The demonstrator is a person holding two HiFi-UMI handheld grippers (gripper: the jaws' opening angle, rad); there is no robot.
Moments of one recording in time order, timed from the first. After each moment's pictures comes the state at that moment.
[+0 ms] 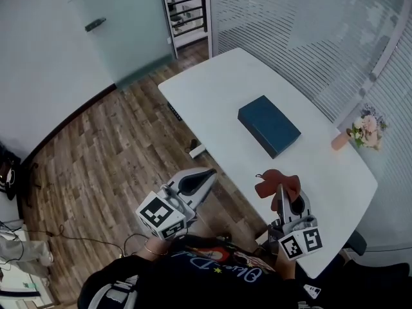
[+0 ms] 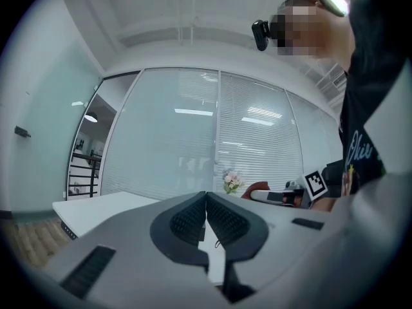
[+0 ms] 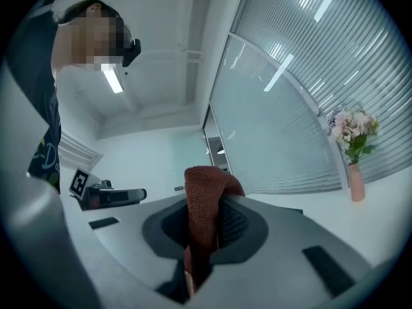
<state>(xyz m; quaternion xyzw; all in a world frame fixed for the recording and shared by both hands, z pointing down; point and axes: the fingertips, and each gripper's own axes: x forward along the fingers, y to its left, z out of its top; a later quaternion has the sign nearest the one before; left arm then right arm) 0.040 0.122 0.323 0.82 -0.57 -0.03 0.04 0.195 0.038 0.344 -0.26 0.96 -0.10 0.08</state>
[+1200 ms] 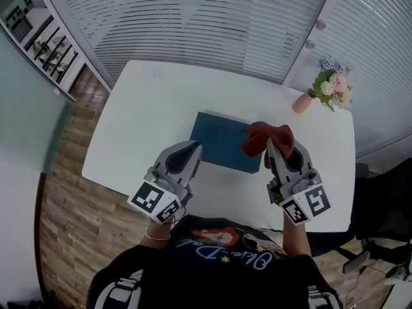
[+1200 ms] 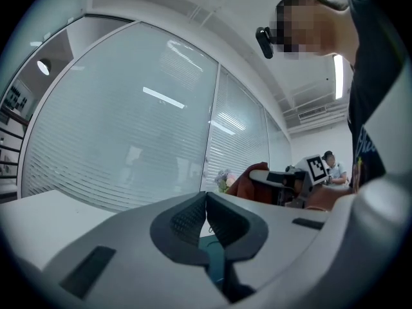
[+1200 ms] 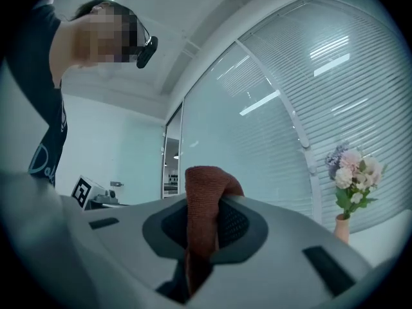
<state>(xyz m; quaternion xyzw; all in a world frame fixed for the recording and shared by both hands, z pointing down) -0.031 -0.190 0.348 0.94 -0.33 -0.04 0.07 0.125 -0.184 0.307 -0.49 0.87 -0.01 0.06</state>
